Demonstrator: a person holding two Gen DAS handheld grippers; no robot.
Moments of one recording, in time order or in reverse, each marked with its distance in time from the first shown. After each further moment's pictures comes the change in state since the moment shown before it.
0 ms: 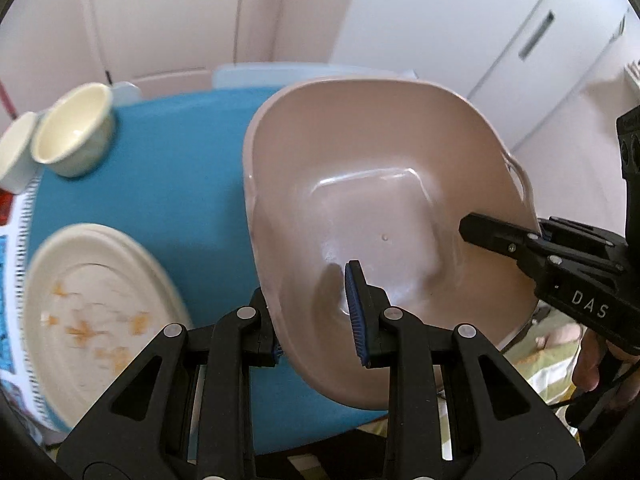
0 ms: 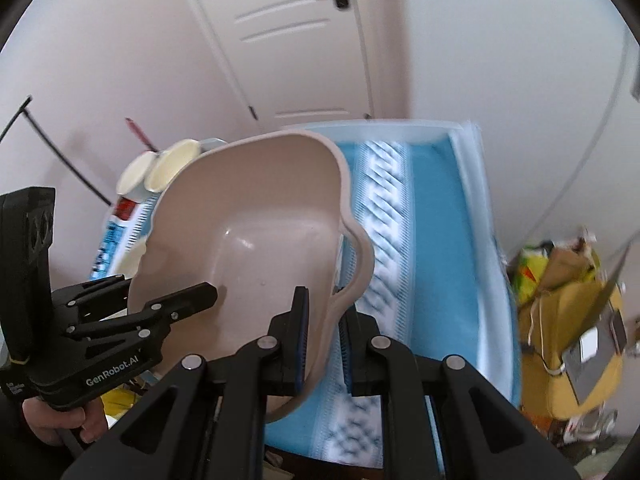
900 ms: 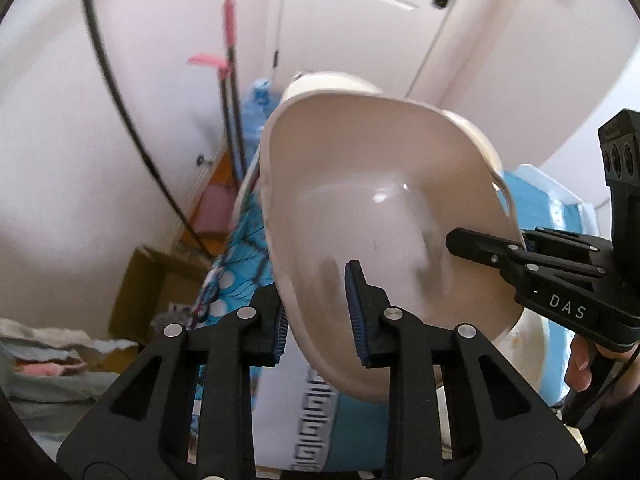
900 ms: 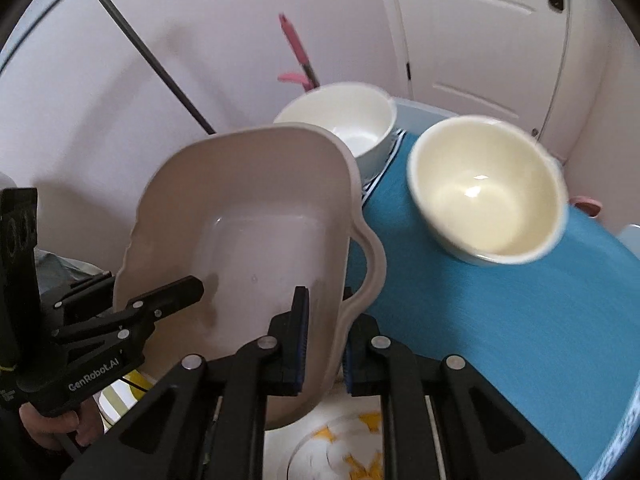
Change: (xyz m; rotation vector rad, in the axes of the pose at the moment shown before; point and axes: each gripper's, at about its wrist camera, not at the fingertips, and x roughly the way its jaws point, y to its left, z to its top) left arm -0.126 0.316 -0.030 -0.356 -0.137 0.281; right arm 0.167 0.324 0.088 -0.347 0.136 0.291
